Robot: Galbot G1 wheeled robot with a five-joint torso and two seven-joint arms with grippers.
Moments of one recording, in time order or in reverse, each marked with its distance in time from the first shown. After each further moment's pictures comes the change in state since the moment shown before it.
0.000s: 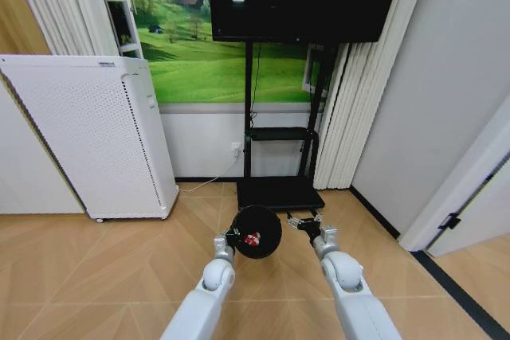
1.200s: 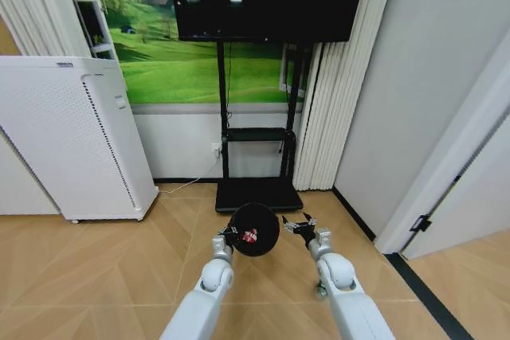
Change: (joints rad) left arm -0.005 -0.007 0.006 0.000 0.015 -0.008 0.003; right arm 0.012 -0.001 -0.015 -0.072 -0.005 0.050 -0.050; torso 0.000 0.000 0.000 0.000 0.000
